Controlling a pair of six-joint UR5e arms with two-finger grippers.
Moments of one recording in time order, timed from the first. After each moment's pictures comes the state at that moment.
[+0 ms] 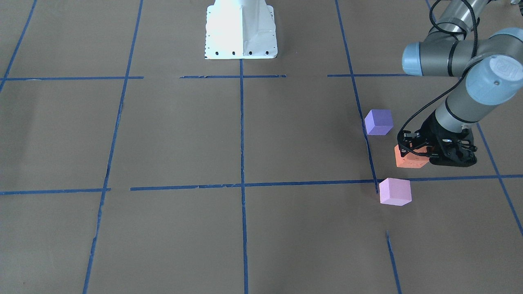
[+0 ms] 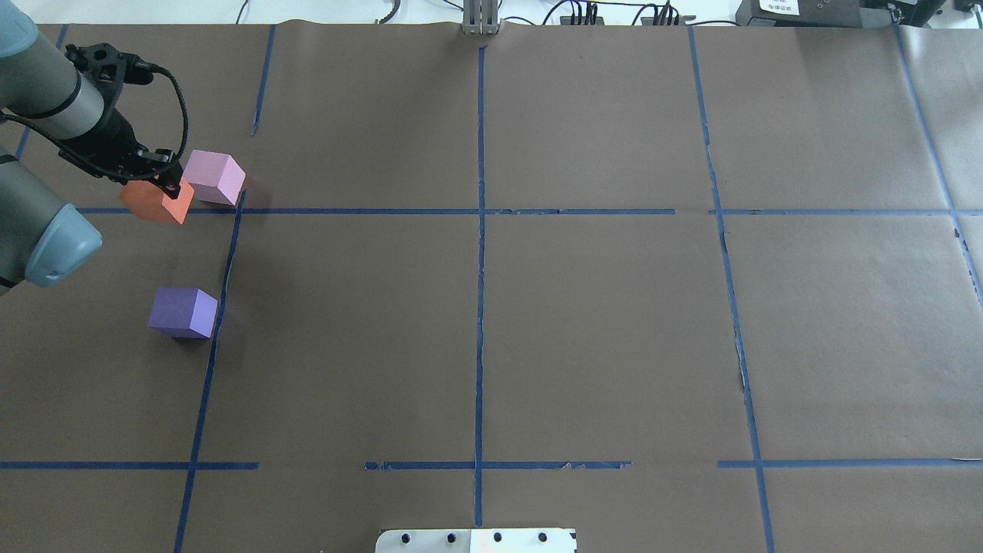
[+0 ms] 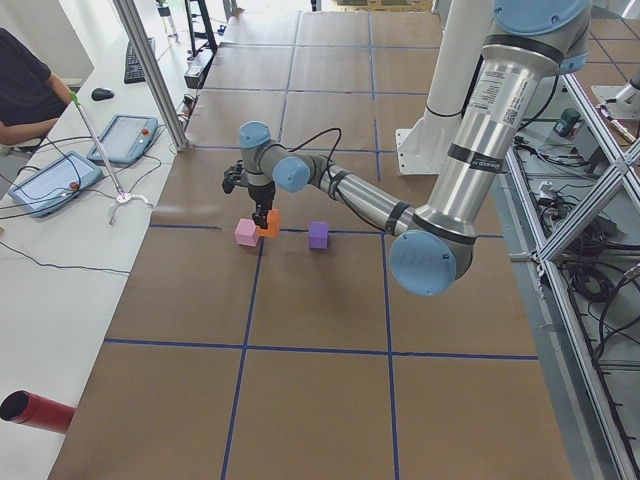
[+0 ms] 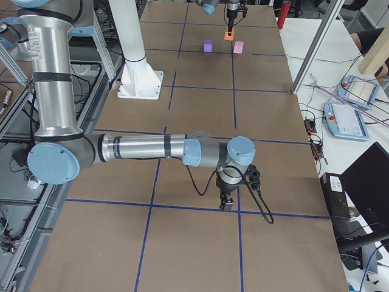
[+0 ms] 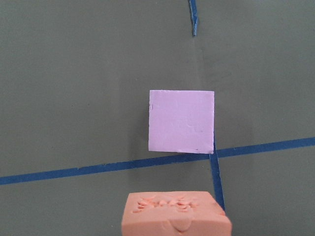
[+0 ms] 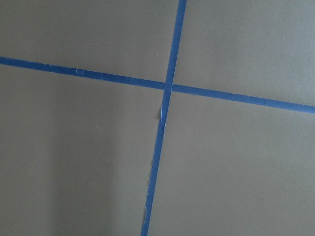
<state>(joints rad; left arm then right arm) -1.02 -1.92 -1.64 -1.66 -2.18 -0.60 1.52 -1.52 1.60 -1.72 2.29 -0.16</state>
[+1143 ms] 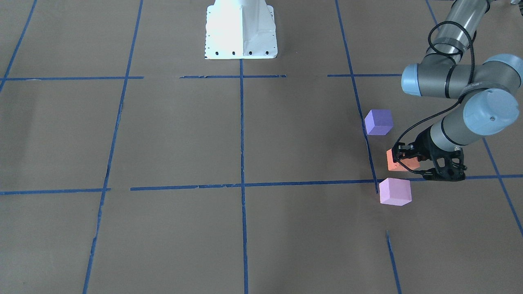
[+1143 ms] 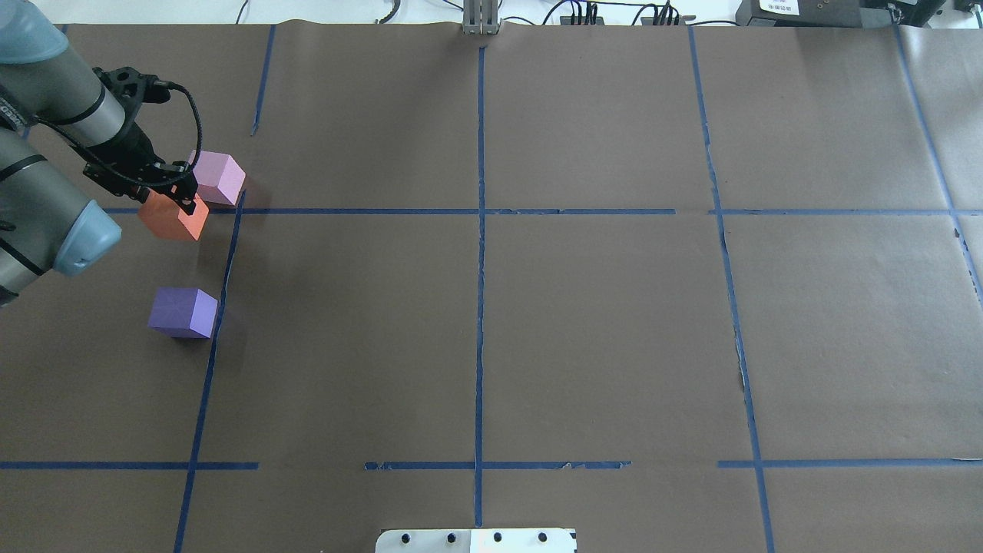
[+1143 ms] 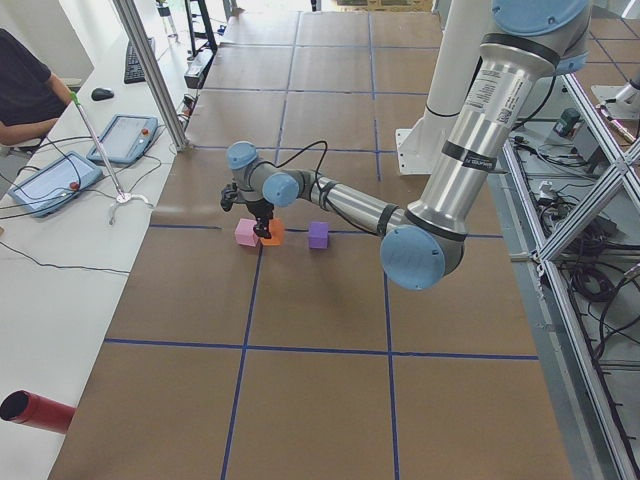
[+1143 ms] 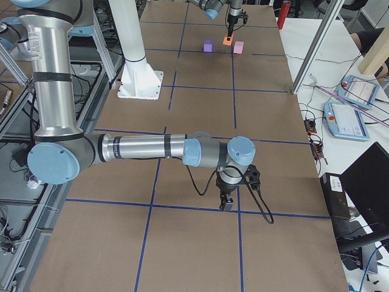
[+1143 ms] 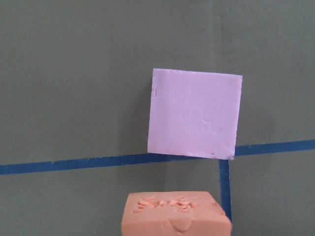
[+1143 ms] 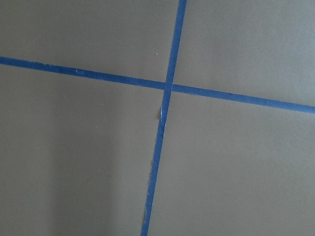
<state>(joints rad) -1.01 -1.96 -1.48 -1.70 -2.28 -0.61 1.52 -1.52 1.60 -1.72 2.29 -0.16</state>
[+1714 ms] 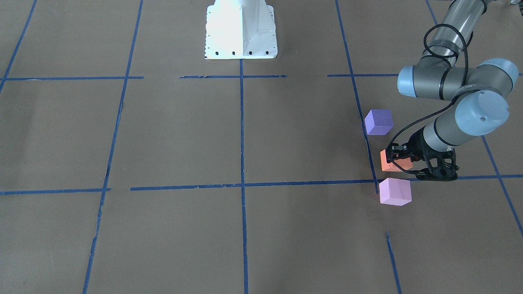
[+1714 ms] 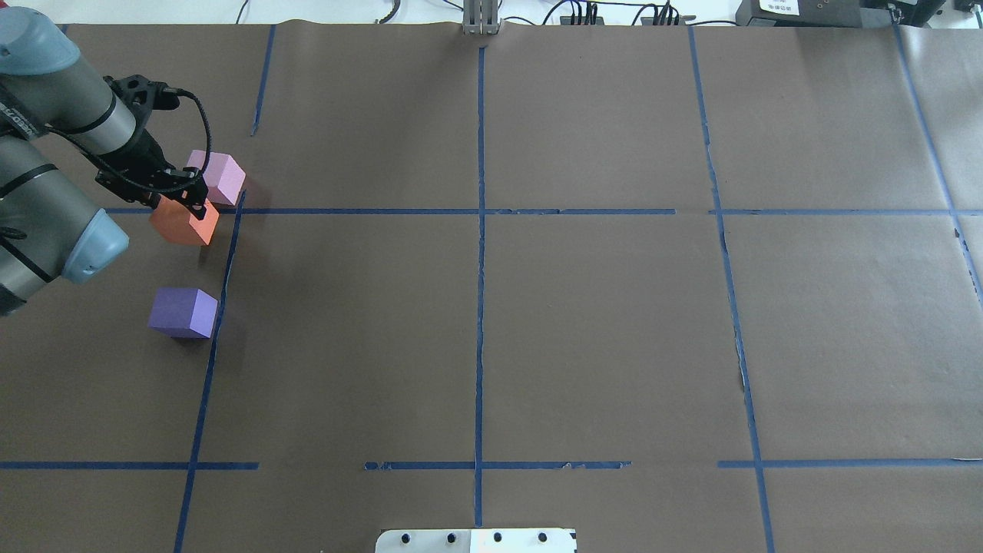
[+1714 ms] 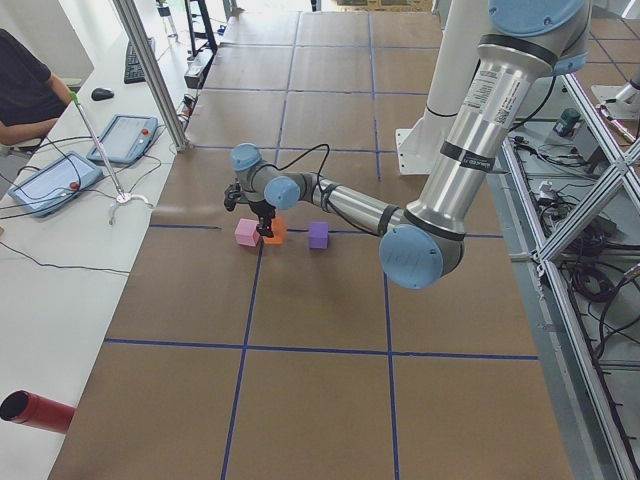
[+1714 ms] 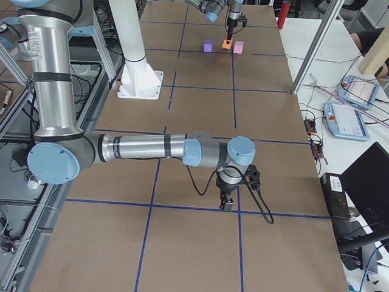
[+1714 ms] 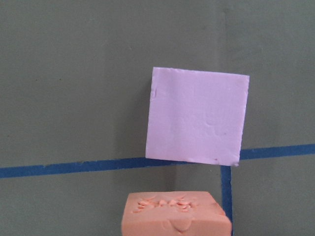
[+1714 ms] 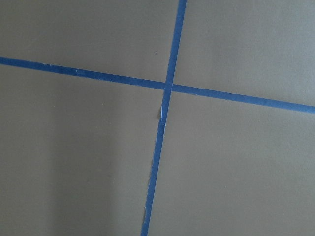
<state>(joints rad) -0.98 -1.96 -1.48 -1.76 -2.28 -0.66 1.52 -1.52 1.60 -1.72 2.29 -0.16</state>
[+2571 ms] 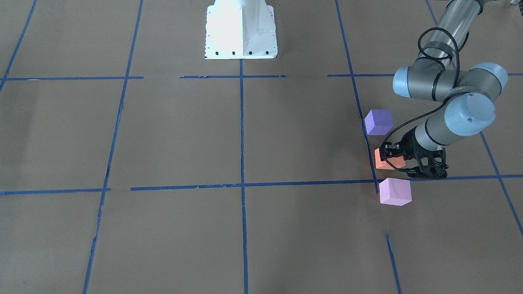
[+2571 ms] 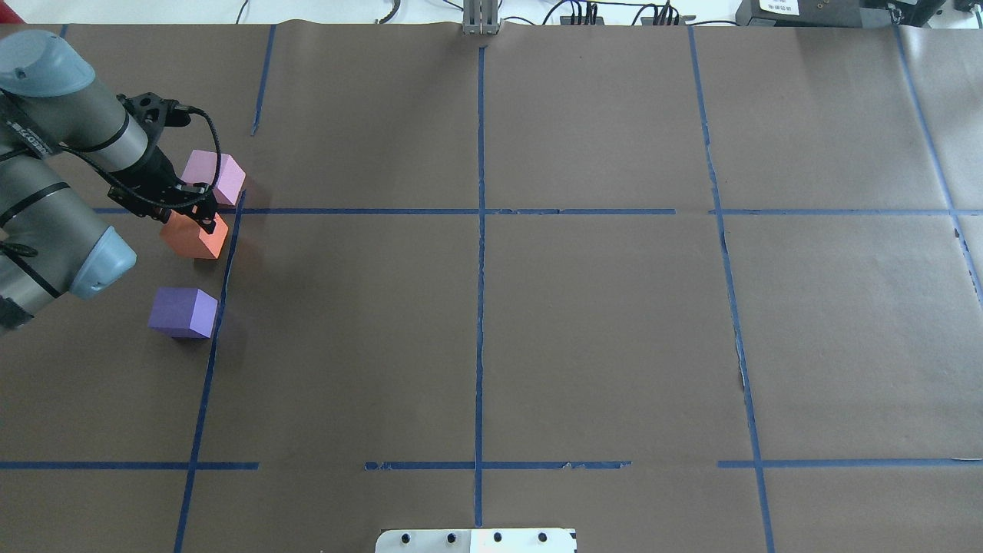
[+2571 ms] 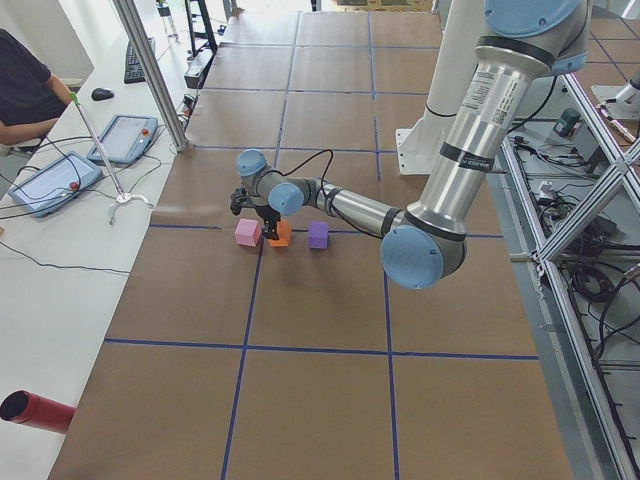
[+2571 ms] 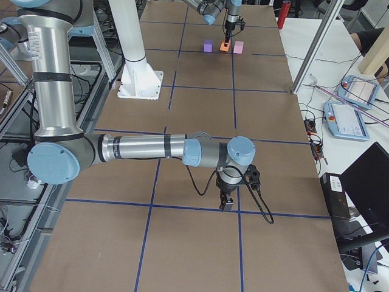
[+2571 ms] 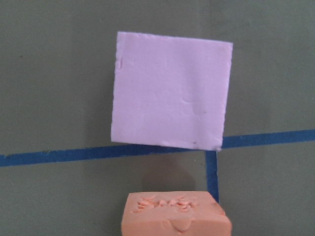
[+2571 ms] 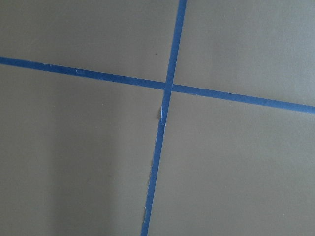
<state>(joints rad) -0.95 -1.95 -1.45 -1.80 -2.28 -0.68 1.52 -1.52 1.60 -1.72 2.29 -0.16</state>
